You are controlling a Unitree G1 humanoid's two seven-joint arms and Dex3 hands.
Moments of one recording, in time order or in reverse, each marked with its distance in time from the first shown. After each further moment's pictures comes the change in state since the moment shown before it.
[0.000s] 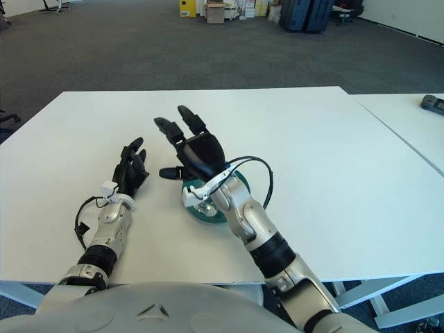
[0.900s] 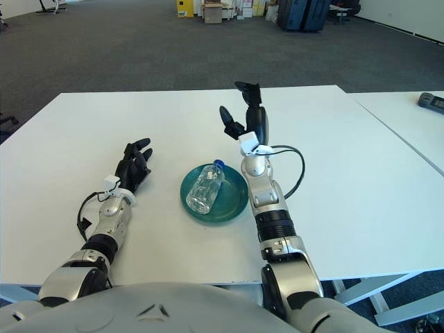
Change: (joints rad) left arm -0.097 0.021 0.056 0.166 0.042 -0.049 -0.053; right arm -0.127 0.079 -0.460 0.319 0.709 -0.124 -0.065
